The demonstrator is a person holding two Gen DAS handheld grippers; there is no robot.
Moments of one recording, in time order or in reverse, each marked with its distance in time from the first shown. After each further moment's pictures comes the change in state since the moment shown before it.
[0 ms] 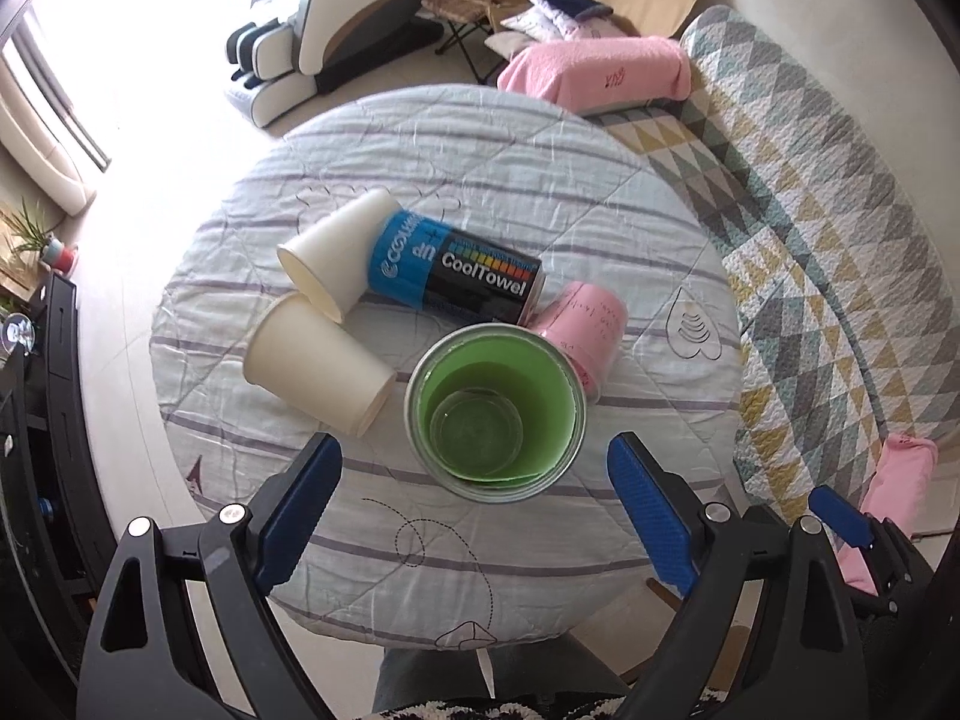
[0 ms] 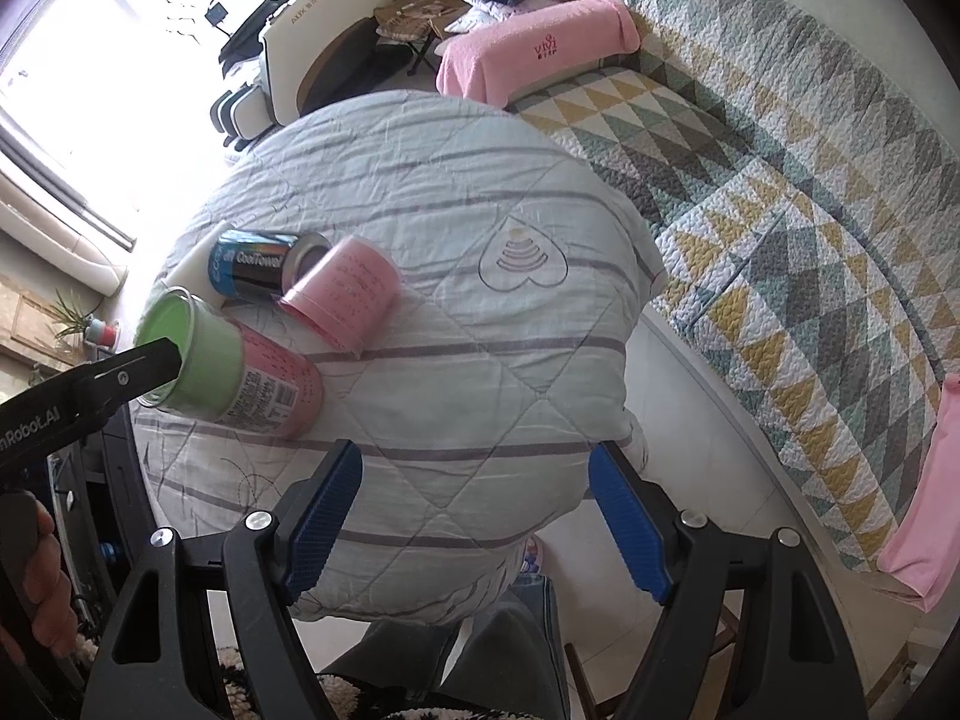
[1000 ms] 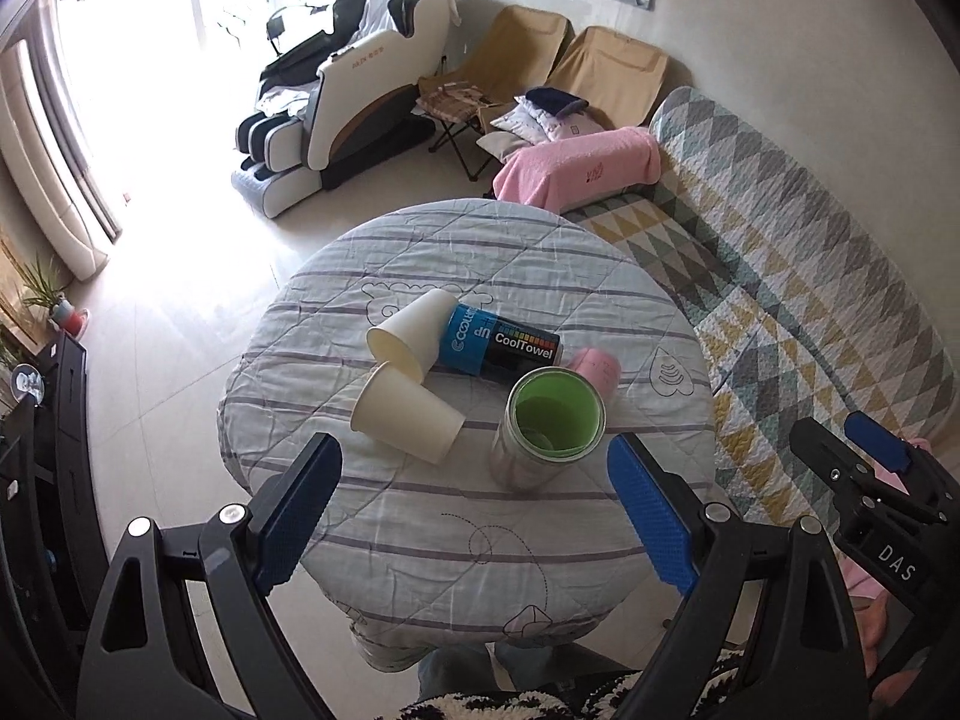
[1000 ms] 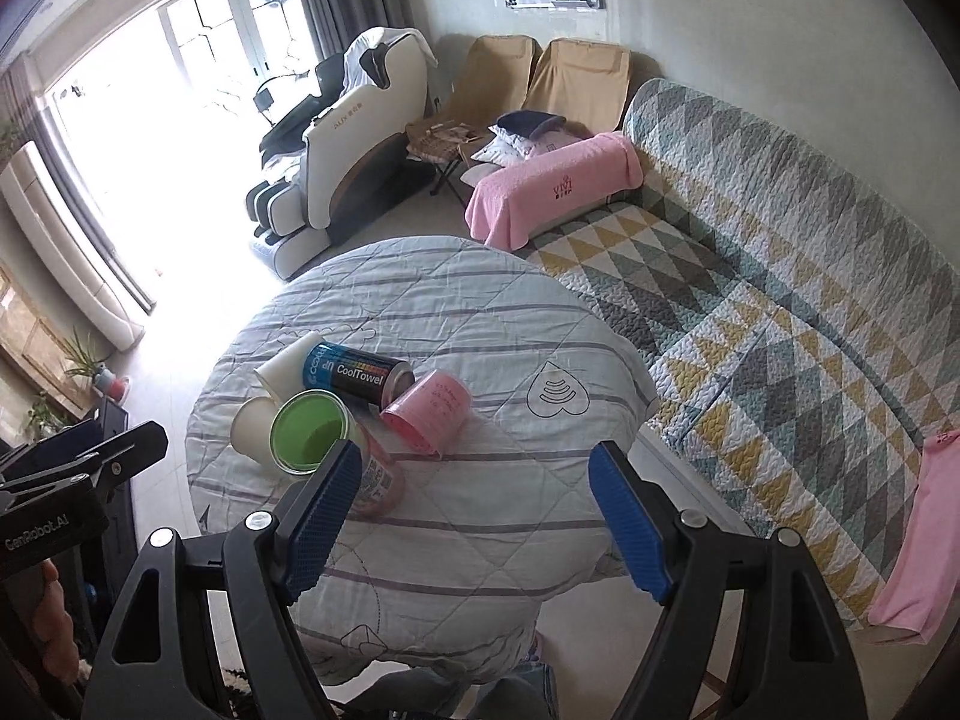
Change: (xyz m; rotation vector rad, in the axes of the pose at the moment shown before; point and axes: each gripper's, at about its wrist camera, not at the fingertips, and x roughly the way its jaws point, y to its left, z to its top) left arm -0.102 0.052 -0.033 0.039 -0.239 -0.026; right arm -0.095 0.052 -0.007 -0.061 -0.314 -0.021
